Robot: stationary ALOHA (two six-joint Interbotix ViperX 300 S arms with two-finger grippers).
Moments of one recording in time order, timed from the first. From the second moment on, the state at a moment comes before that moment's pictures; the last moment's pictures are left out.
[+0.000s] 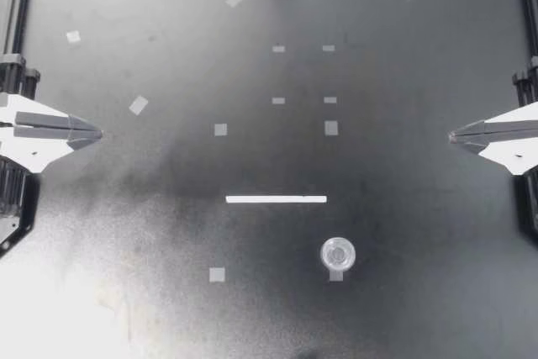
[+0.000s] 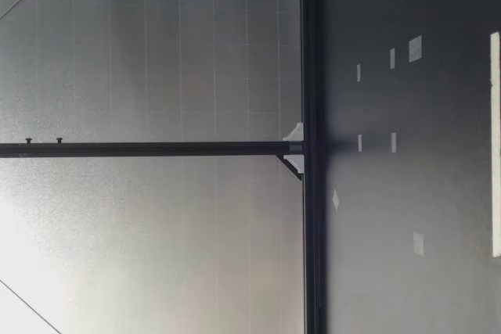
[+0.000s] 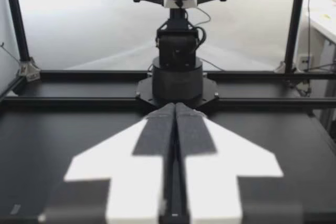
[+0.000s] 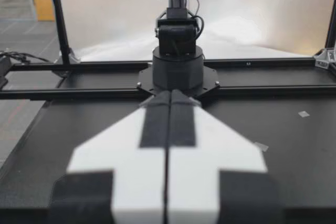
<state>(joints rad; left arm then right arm) 0.00 -0.97 1.19 0.00 -0.29 0.00 0.00 -0.97 1.19 0.00 -0.29 0.00</state>
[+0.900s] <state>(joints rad) -0.13 -0.21 0.84 -0.04 -0.41 0.00 0.33 -0.56 1.26 0.01 -0.46 0.33</state>
